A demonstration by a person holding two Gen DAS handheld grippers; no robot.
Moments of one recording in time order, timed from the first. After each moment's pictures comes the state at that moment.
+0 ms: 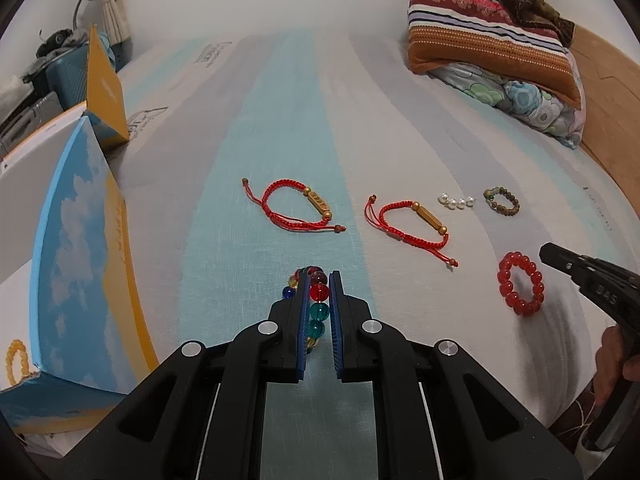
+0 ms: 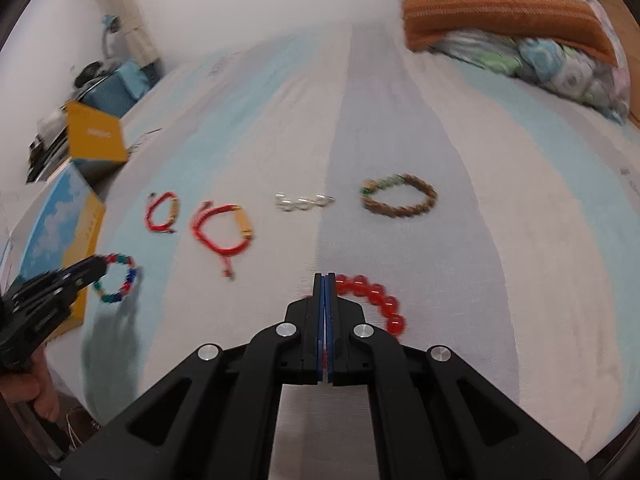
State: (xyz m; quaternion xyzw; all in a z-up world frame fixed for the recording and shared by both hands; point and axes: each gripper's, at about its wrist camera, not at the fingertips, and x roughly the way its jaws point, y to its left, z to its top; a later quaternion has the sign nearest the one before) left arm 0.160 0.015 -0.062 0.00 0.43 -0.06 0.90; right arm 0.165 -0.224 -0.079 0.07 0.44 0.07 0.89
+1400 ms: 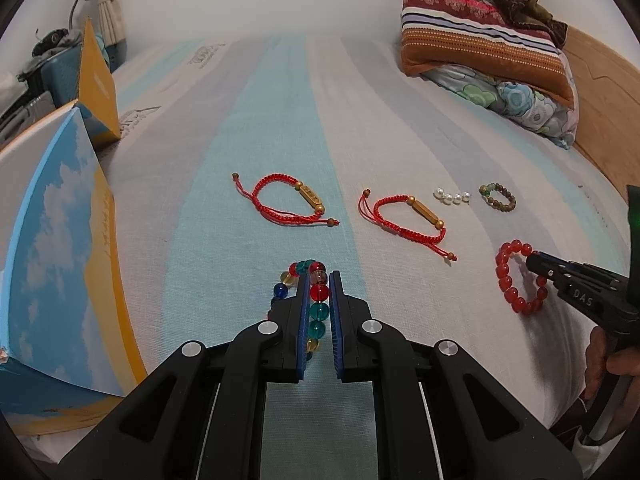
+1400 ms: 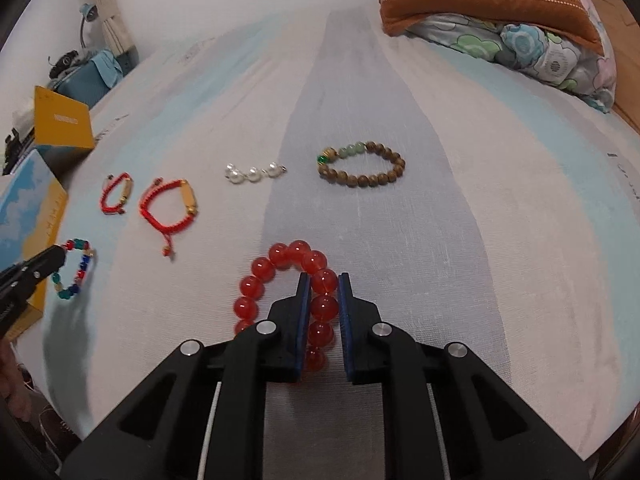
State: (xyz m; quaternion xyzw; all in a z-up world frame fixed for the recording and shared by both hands) left arm 0.157 0.014 -0.073 -0.01 0.41 -0.07 0.91; right arm 0.167 -0.235 -0.106 0.05 0.45 0.04 0.89
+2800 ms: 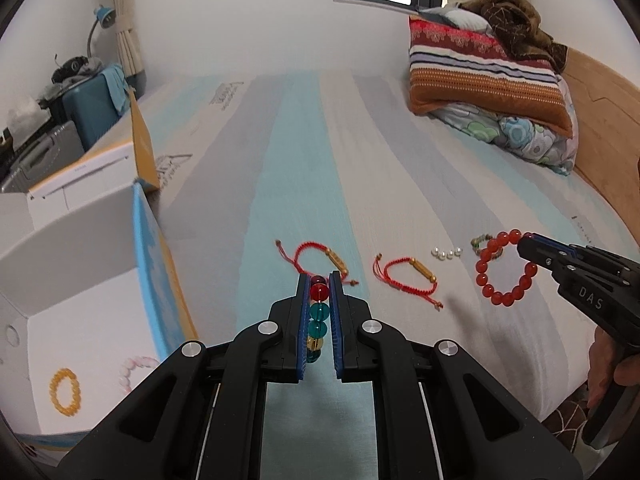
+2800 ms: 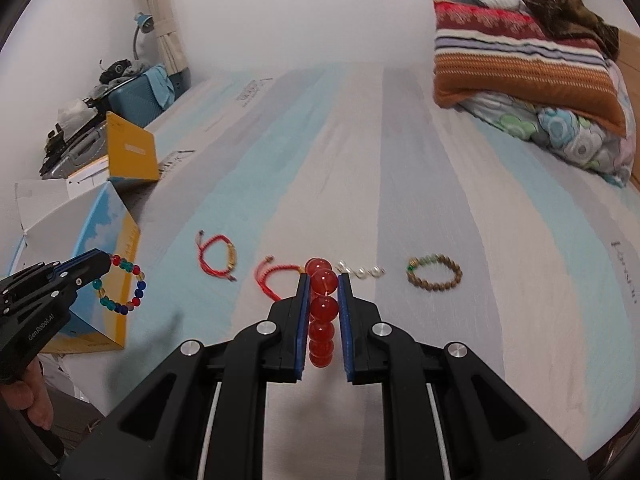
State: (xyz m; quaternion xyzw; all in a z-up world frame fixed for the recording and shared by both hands) left arm 0.144 0.042 0.018 0.00 0.37 -0.05 0.93; right arm 0.159 -0.165 0.007 0.01 0.38 0.10 0.92
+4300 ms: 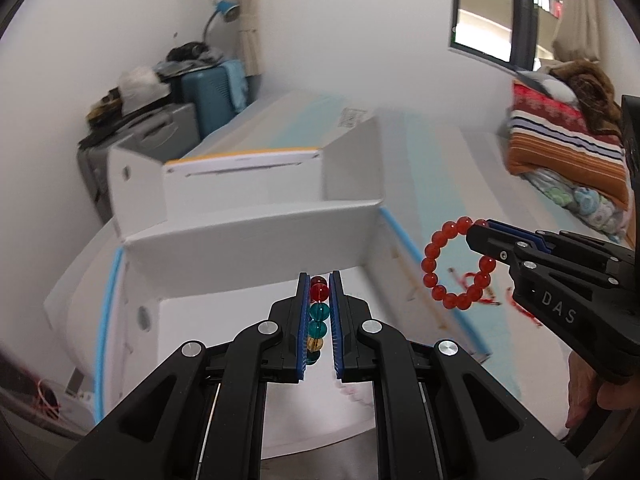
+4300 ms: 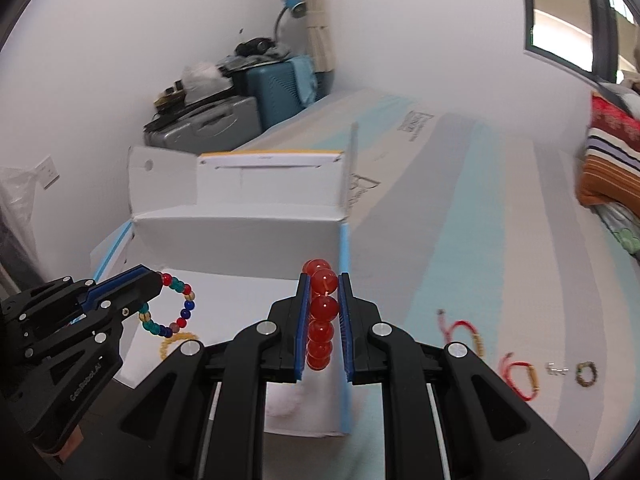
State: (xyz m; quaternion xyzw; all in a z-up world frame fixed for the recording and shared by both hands) left arm 0.065 0.258 0.072 -0.05 0.34 0.09 0.94; right arm 0.132 0.134 0.078 -0.07 0.34 0.27 0.90
